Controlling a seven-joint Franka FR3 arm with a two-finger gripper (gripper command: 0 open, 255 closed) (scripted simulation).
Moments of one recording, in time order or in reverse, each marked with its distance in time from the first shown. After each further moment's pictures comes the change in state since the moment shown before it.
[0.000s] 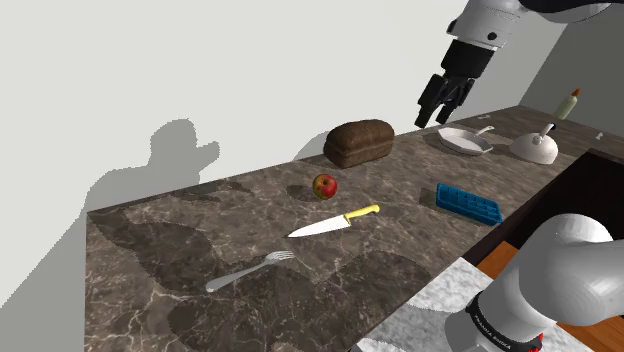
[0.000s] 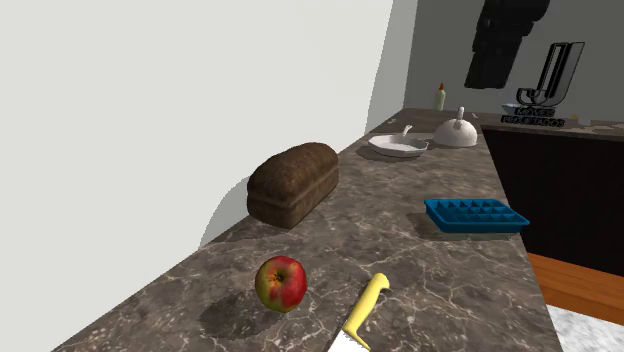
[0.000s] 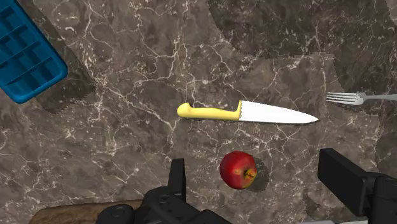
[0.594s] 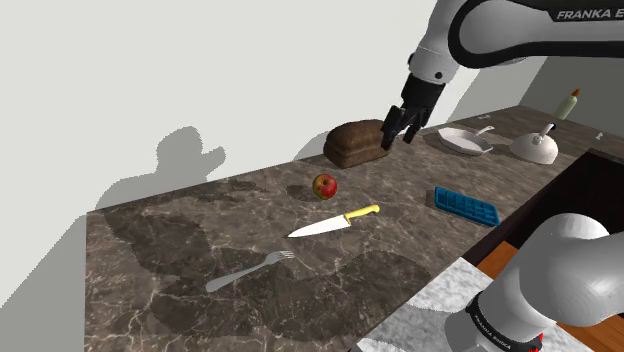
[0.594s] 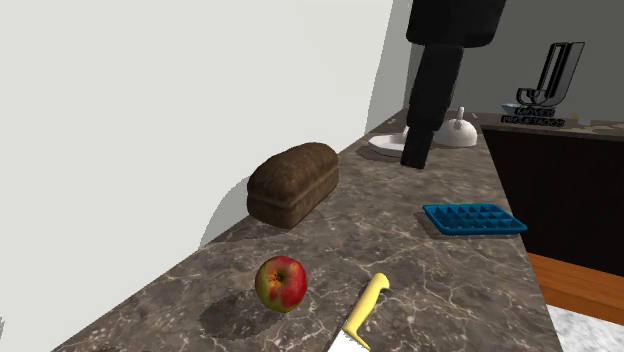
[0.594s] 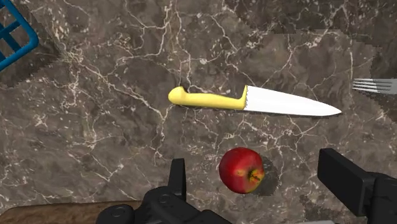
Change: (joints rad) arm 0.011 0.120 0.052 -0.113 -0.005 0.240 0.029
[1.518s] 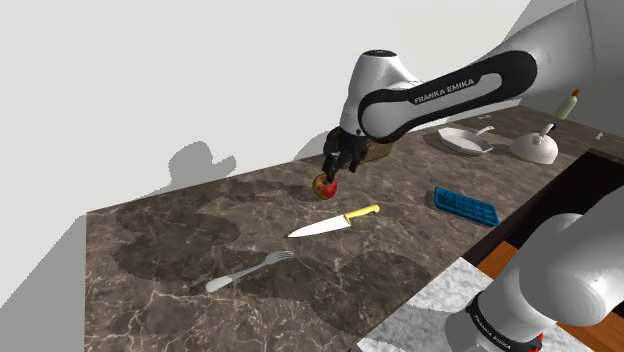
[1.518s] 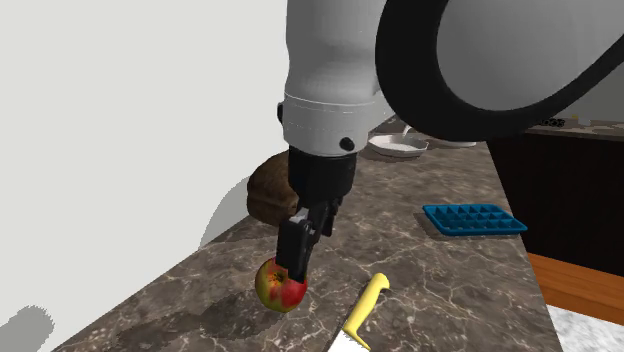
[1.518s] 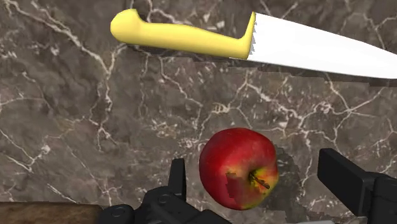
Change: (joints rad) arm 0.000 0.452 0.118 -0.005 -0.081 0.467 0.129
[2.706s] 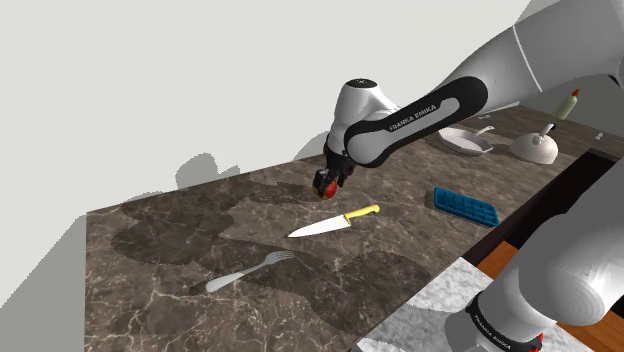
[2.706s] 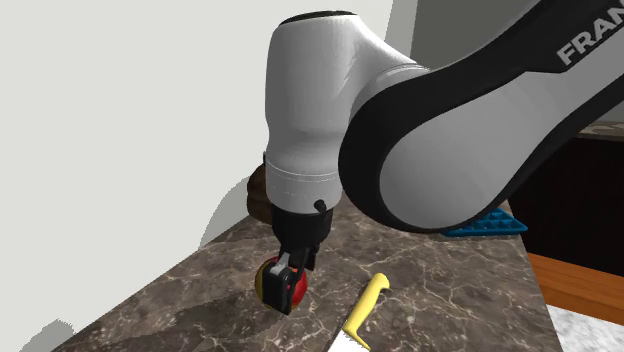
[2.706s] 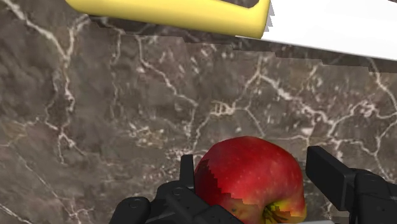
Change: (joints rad) arm -0.010 0.170 0.014 0.001 -0.066 0.169 0.055
